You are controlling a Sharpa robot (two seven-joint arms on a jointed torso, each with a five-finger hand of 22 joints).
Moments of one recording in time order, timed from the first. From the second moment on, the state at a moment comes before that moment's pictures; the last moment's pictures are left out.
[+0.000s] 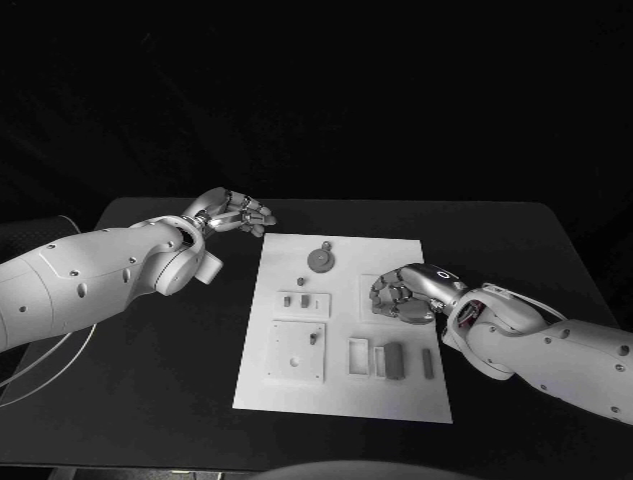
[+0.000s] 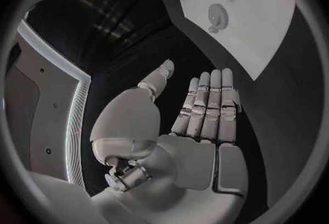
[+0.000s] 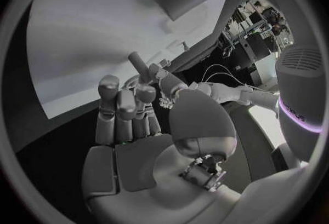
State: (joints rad) left arm 1.24 -0.78 -0.15 1.18 -0.48 -0.26 0.27; left_hand 1.04 -0.06 0.37 -0.28 0.07 0.80 0.18 0.29 0.44 1.04 0.17 0.12 0.16 0.85 0.15 0.39 0.61 0.07 0.89 0.05 0.14 0.79; right arm 1.05 -0.75 -0.14 1.38 -1.42 -0.47 0.12; right_hand 1.09 0.03 0.50 -0.29 0.20 0.96 0.06 0.36 0.45 1.18 -0.02 1.16 0.92 1.16 -0.12 1.47 0.89 0.22 1.14 -0.05 1.00 1.31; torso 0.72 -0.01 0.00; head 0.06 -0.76
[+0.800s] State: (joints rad) left arm 1.24 -0.78 -0.15 1.18 -0.48 -0.26 0.27; left_hand 1.04 -0.06 0.37 -0.29 0.07 0.80 0.18 0.29 0.44 1.04 0.17 0.12 0.16 0.85 0.15 0.38 0.61 0.06 0.89 0.05 0.14 0.79; right arm 1.05 -0.80 -0.11 1.45 -1.36 -0.48 0.13; right_hand 1.09 0.02 0.50 -0.29 0.20 0.96 0.06 0.36 0.45 1.18 -0.02 1.16 0.92 1.16 -0.12 1.47 0.89 0.22 1.14 -0.05 1.00 1.31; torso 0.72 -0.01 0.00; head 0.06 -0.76
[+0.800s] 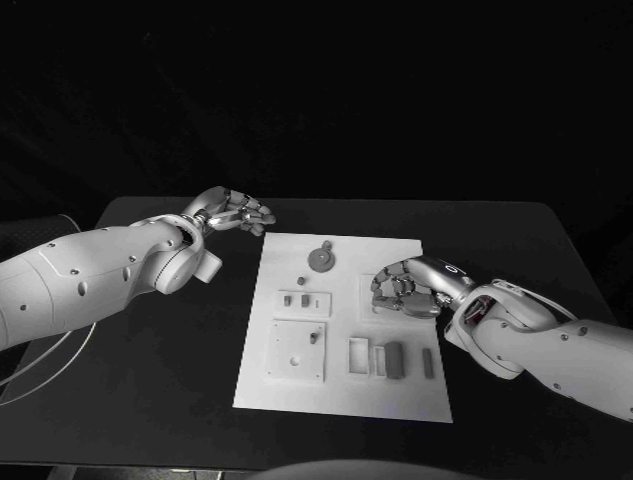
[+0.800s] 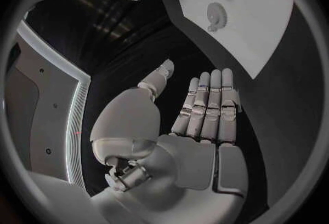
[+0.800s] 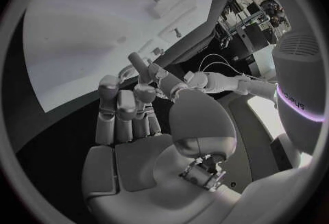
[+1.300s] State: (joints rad) left arm 1.24 -0.78 -0.15 1.18 -0.48 -0.26 0.27; left_hand 1.04 -0.06 0.37 -0.29 0.07 0.80 0.18 0.29 0.44 1.04 0.17 0.12 0.16 0.85 0.15 0.38 0.61 0.06 0.88 0.06 0.14 0.79; right arm 1.05 -0.80 -0.09 1.49 -1.33 -0.48 0.13; right_hand 1.10 0.03 0.50 -0.29 0.20 0.96 0.06 0.36 0.45 1.18 -0.02 1.16 0.92 1.17 -0.12 1.47 0.90 0.22 1.14 -0.05 1.00 1.31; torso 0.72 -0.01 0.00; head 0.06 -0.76
